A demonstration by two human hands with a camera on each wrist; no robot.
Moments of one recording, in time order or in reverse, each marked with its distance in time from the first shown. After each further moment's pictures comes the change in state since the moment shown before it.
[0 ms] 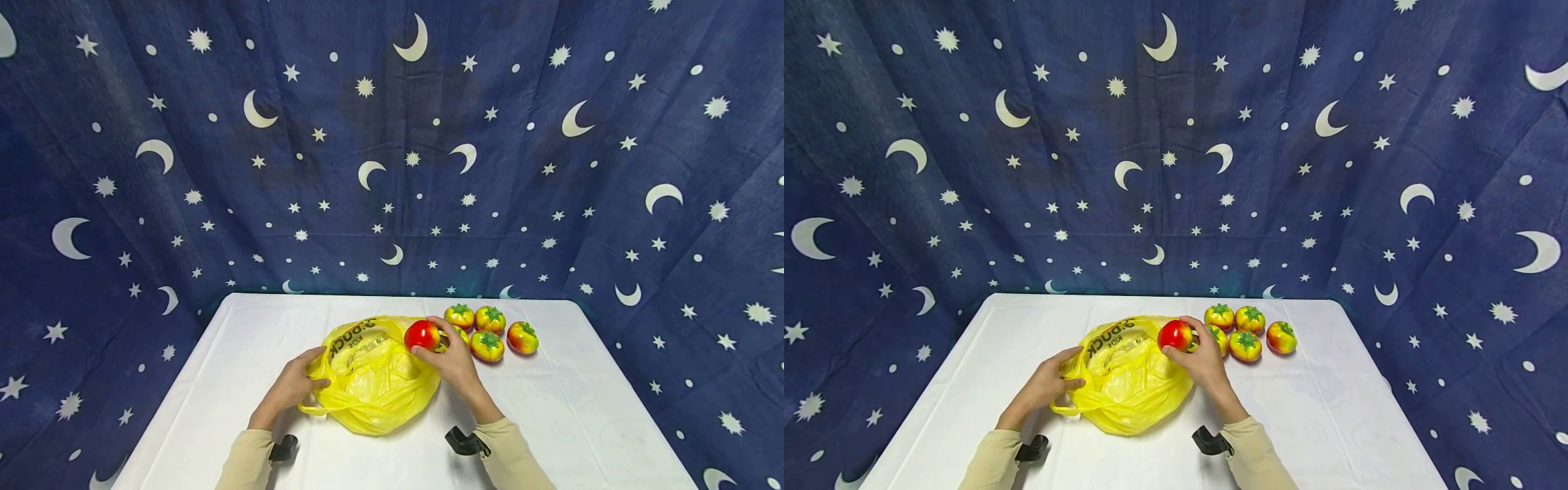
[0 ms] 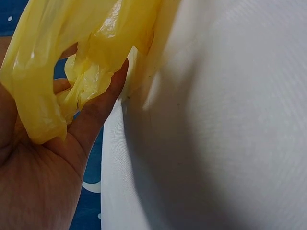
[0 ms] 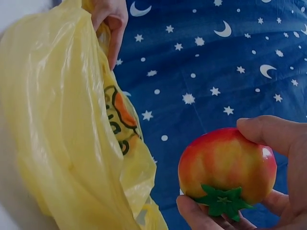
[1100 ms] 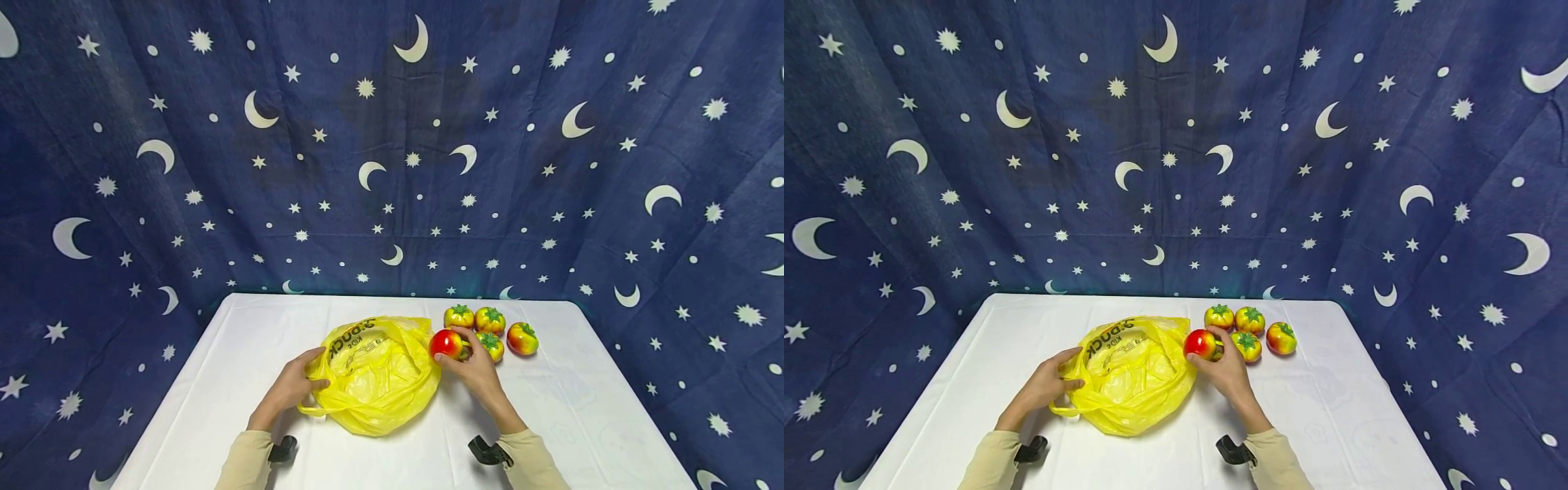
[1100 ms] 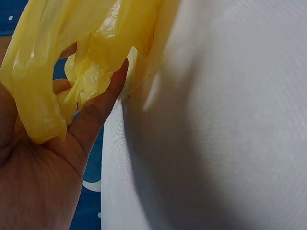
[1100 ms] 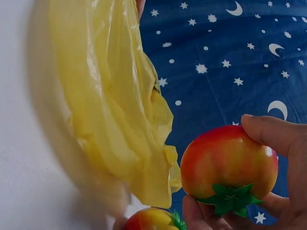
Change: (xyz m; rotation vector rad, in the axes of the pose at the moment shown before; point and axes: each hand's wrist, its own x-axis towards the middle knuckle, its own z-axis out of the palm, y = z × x) left_hand 0.000 -0.001 -0.001 0.012 -0.002 -0.004; right_hand -0.006 0.033 -0.034 -0.067 0.033 0.051
